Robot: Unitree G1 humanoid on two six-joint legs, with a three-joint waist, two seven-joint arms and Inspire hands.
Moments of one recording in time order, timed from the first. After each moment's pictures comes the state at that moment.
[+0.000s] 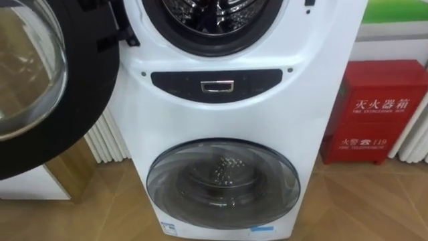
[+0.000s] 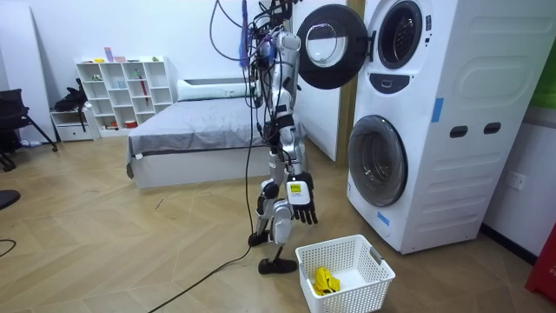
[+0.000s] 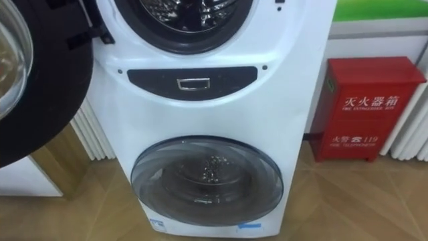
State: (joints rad) left arm -0.12 0.70 0.62 0.79 -0.45 0.12 0.32; right arm 0.31 -0.29 -0.51 1.10 0.29 0.09 0.07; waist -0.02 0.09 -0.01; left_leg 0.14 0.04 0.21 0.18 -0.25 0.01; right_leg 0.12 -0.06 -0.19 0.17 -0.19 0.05
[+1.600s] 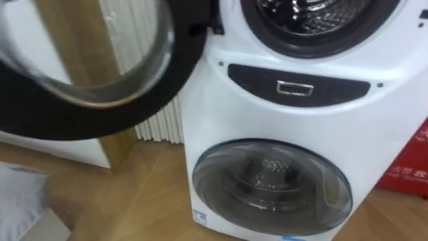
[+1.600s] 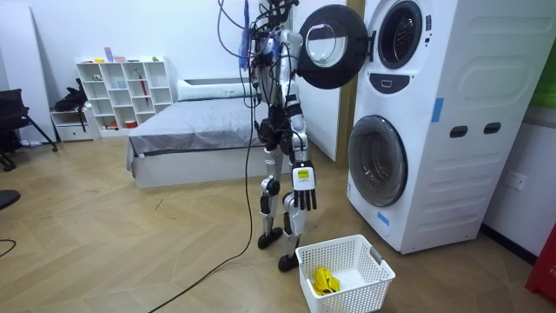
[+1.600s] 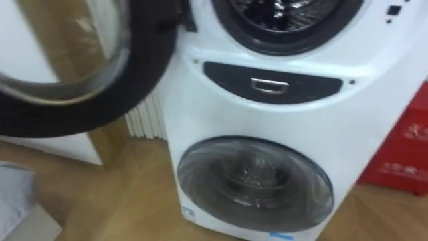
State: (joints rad) left arm -0.37 0.56 0.23 0.24 -0.02 0.43 0.34; right arm 0.20 -0.30 -0.50 1.22 0.04 0.20 0.14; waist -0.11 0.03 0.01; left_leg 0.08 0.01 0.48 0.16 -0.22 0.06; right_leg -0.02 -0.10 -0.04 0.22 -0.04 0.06
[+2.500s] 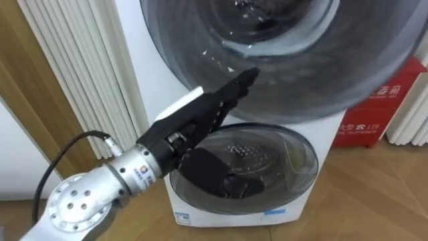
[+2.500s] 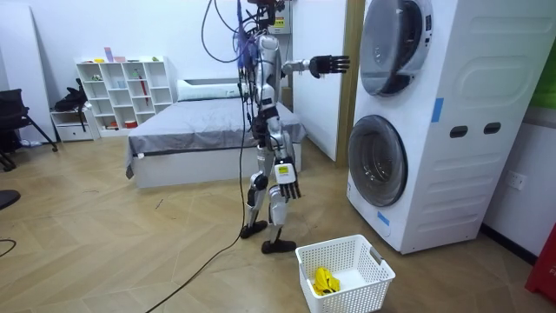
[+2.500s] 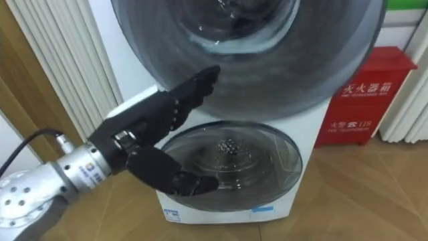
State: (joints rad) left arm -0.22 0.47 -0.18 -0.51 -0.27 0.37 -0.40; right arm 0.20 -0.31 -0.21 1.09 0.27 0.14 0.13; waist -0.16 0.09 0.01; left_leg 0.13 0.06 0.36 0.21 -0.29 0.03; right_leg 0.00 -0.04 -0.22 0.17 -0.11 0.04
